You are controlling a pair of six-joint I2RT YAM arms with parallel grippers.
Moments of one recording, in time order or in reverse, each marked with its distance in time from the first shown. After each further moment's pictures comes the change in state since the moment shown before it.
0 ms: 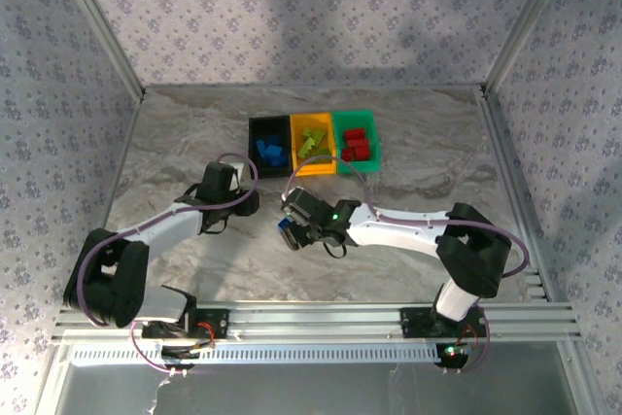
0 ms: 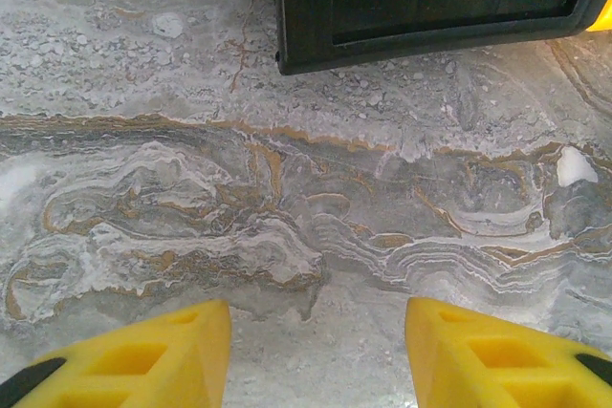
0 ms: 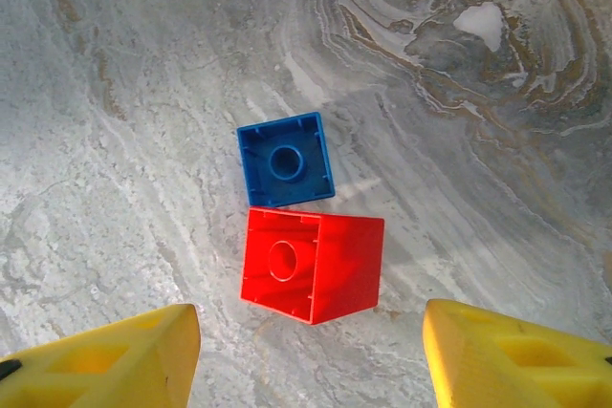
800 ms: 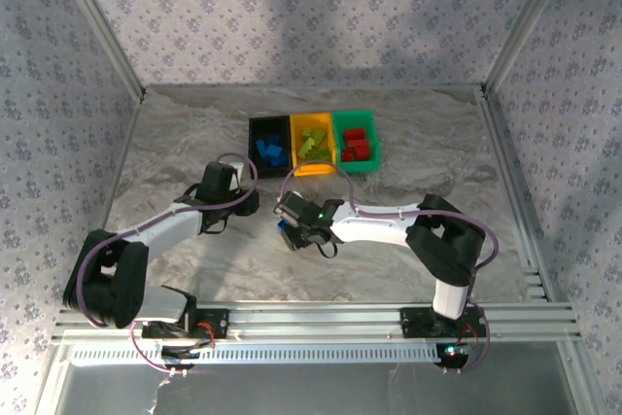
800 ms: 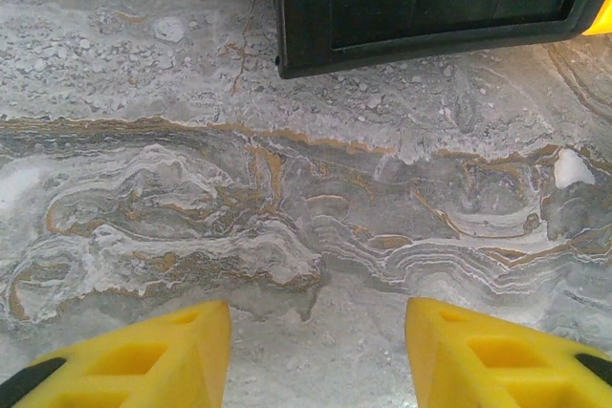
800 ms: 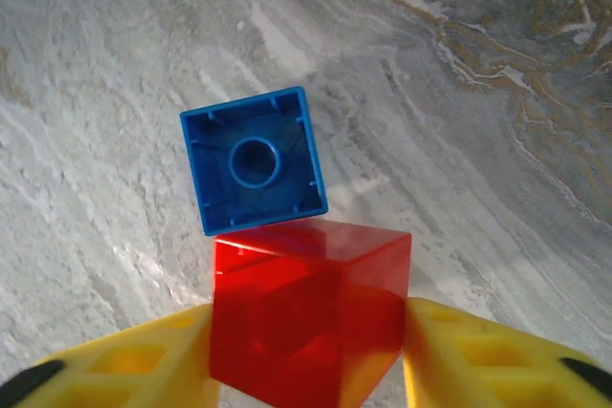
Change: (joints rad) left arm 0.000 -0.006 0.000 -0.001 -0.001 0.000; right arm -0.018 0.149 0.055 0.001 -0.004 0.033
